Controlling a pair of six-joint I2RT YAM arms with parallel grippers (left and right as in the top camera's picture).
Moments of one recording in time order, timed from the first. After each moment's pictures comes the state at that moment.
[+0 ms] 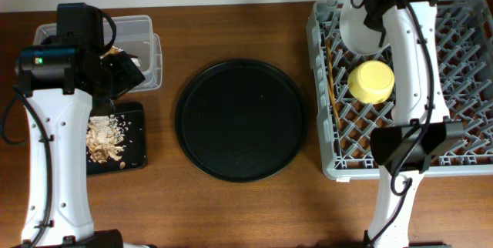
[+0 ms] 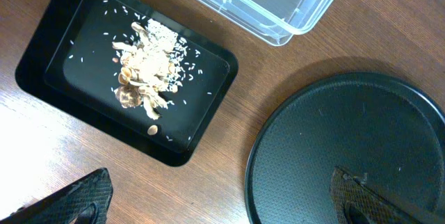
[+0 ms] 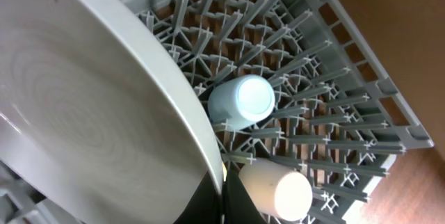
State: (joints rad) left arm 0.03 1.61 1.86 -1.46 -0.17 -0.59; right arm 0.06 2.25 2.58 -1.55 0.61 0.53
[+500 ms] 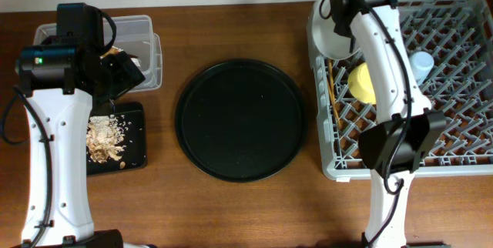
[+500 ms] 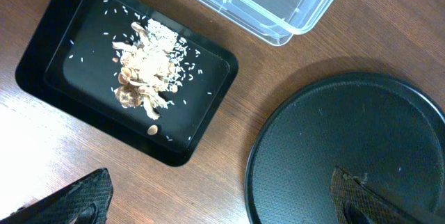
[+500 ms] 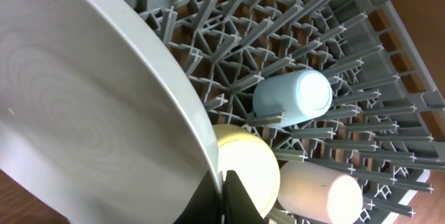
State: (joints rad) left arm 0.03 1.61 1.86 -1.46 -0.17 -0.59; right arm 0.16 2.25 2.43 -1.42 0.63 0.53
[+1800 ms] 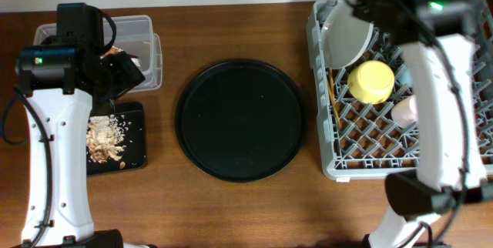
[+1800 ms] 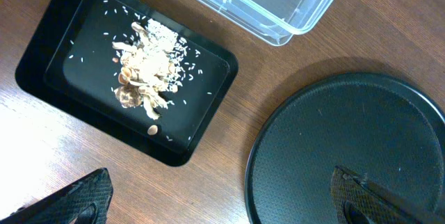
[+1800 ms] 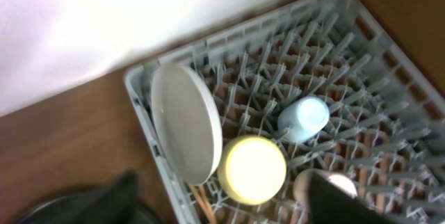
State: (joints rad) left arm 0.03 1.61 1.86 -1.46 -0.17 -0.59; right arm 0.15 1.90 2.44 -1.40 0.43 0.46
